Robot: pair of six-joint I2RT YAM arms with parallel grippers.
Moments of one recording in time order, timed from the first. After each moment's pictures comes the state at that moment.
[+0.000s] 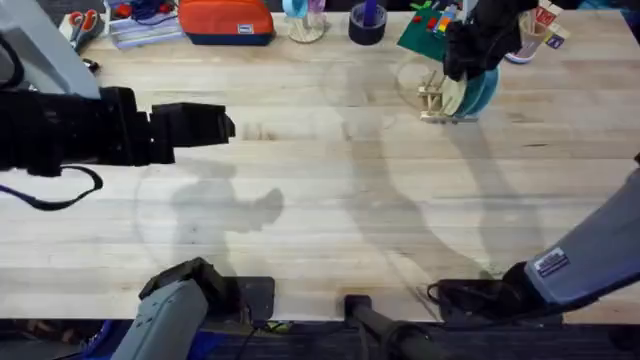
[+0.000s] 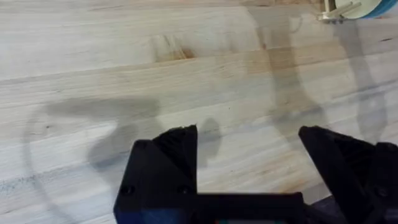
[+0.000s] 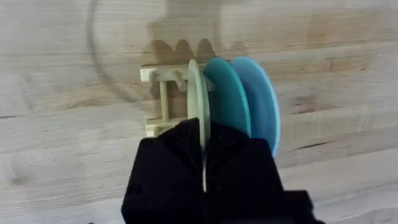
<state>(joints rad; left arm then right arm) 0.45 0.96 1.18 -1.41 0.63 0.39 0.17 1.92 1.67 -1.11 0.27 0.19</state>
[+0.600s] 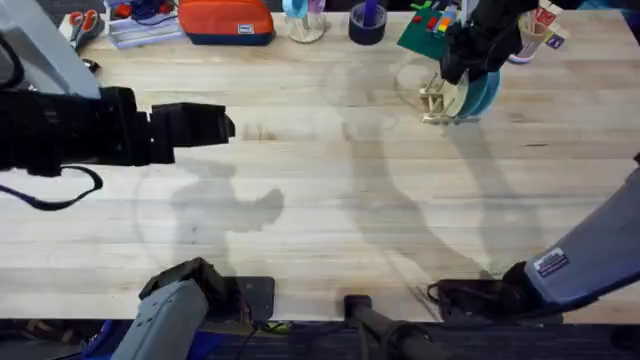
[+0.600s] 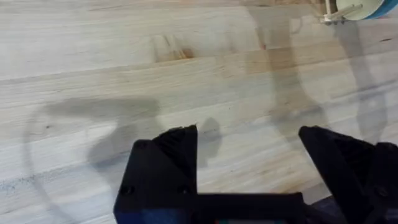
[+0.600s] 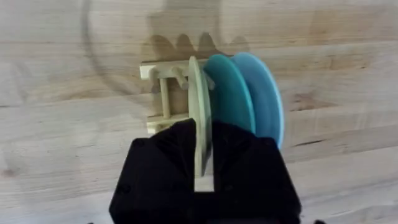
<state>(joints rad) 0.45 0.96 1.18 -1.41 0.63 0.39 0.17 1.92 1.67 -1.13 0.27 0.18</state>
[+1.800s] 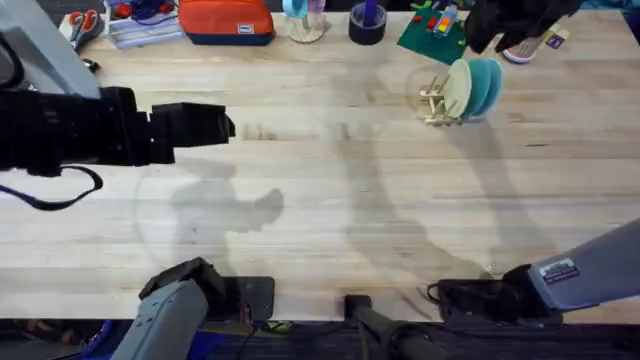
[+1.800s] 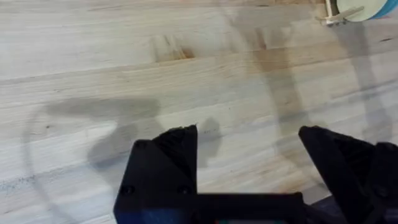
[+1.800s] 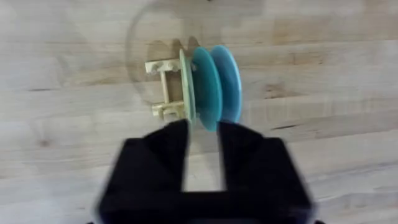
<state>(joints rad) 0.45 0.96 1.18 -1.41 0.63 0.39 0.17 1.79 1.82 -1.29 0.27 0.18</state>
